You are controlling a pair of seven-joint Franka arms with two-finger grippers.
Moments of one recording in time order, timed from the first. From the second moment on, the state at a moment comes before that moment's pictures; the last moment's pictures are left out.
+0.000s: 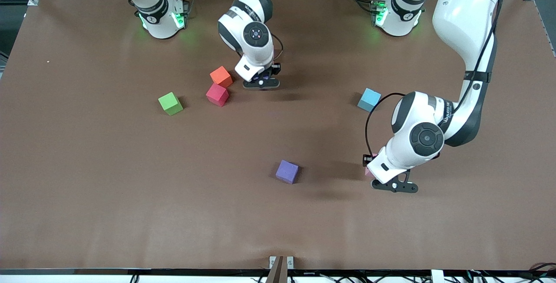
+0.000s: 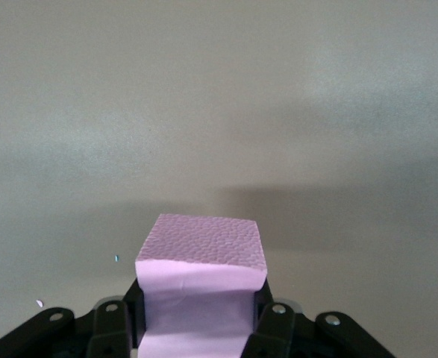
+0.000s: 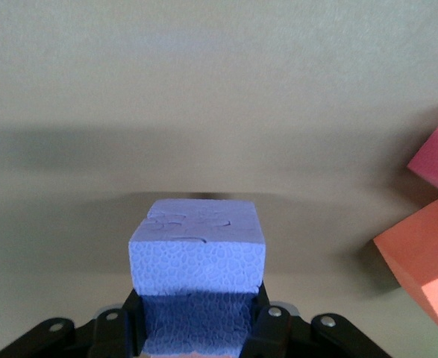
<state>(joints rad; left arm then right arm) -0.20 0.65 -0.14 -1.45 0.10 2.08 -0.23 0.87 0.36 0.07 -2.08 0.17 2.31 0.77</state>
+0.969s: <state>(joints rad) -0.22 0.58 -0.20 -1.45 0.07 1.94 -0.53 0.93 0.36 0.08 -2.15 0.18 2.38 0.77</state>
